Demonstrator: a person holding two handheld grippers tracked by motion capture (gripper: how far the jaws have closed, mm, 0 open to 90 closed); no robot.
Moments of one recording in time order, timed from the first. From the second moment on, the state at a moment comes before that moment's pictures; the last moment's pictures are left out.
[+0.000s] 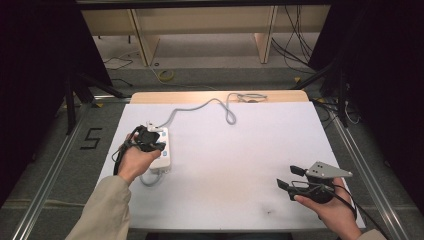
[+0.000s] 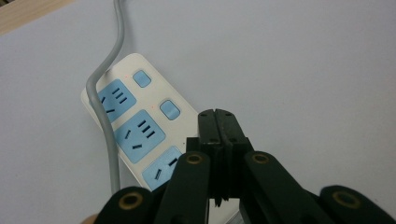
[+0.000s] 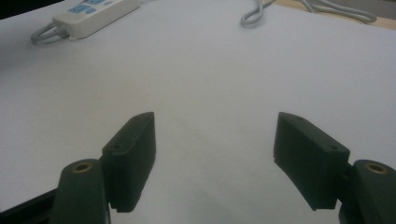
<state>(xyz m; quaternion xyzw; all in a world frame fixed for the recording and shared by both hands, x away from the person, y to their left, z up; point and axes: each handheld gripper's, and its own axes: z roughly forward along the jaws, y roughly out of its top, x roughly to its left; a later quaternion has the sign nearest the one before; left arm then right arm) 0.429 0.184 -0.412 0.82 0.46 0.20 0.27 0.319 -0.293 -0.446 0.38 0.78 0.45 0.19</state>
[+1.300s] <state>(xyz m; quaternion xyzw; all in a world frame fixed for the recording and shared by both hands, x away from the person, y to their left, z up) 0.453 0.185 -0.427 0.83 0.48 0.18 0.23 0.318 -0.292 -0.446 0.37 0.79 0.45 0.19</state>
